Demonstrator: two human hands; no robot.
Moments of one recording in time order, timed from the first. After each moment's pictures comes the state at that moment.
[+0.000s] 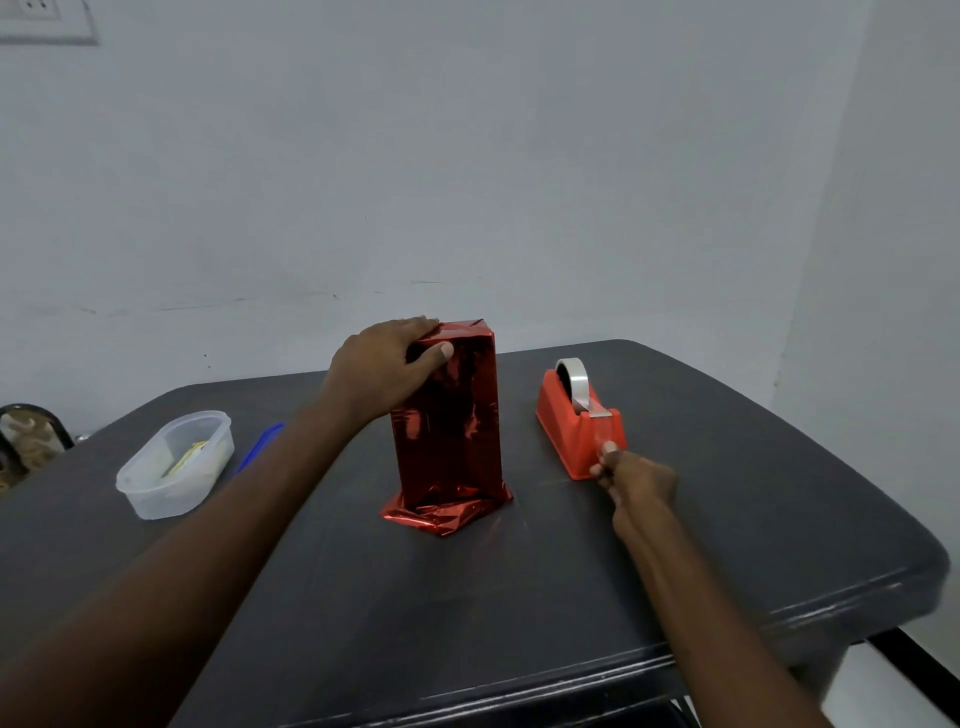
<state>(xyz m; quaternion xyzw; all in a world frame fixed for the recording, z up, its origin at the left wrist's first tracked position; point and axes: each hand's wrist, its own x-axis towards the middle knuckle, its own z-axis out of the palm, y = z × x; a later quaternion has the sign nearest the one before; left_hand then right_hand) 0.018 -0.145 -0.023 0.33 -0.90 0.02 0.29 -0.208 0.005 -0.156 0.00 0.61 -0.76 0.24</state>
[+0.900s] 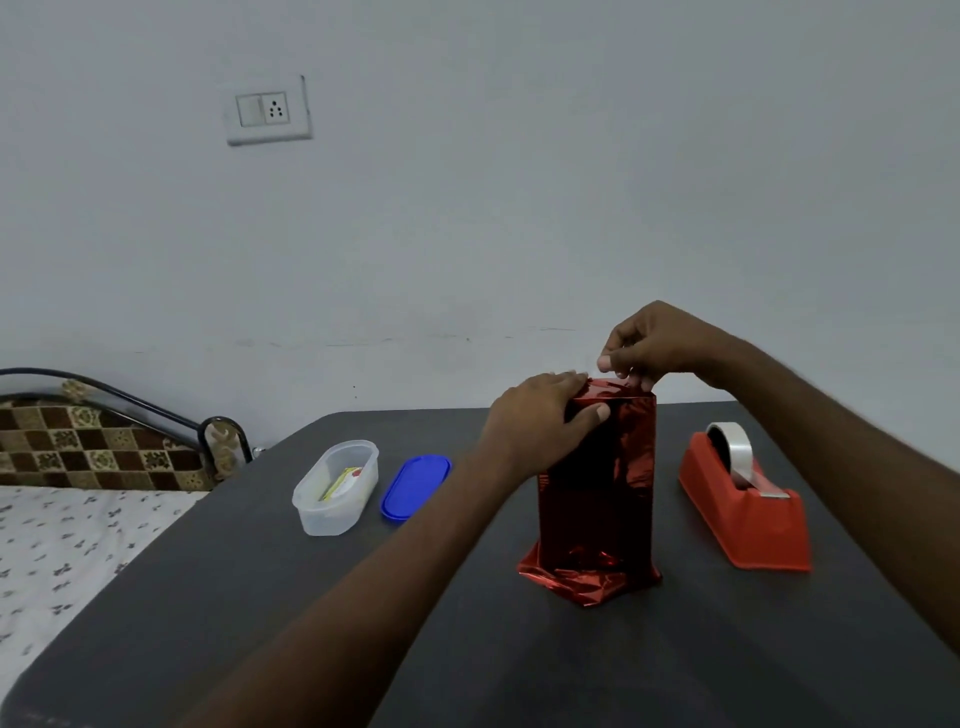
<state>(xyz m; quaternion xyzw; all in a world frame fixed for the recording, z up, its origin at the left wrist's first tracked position) 0.020 -0.141 -0.022 0.32 -0.90 0.04 0.29 -0.167 -0.094 0.051 -0.65 0.65 -0.36 0.15</state>
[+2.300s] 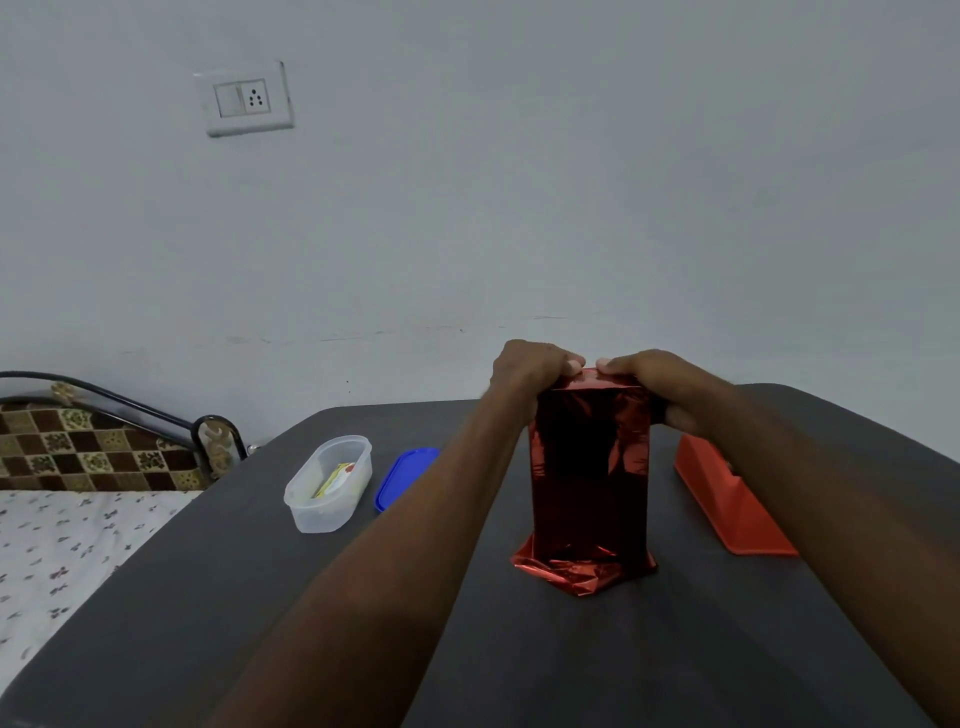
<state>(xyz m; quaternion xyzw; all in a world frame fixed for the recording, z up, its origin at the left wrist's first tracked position) -0.014 -0.174 0.009 0.47 -0.66 -0.47 0.36 -0.166 -0.108 -0.008 -0.44 0.65 -0.50 0.36</state>
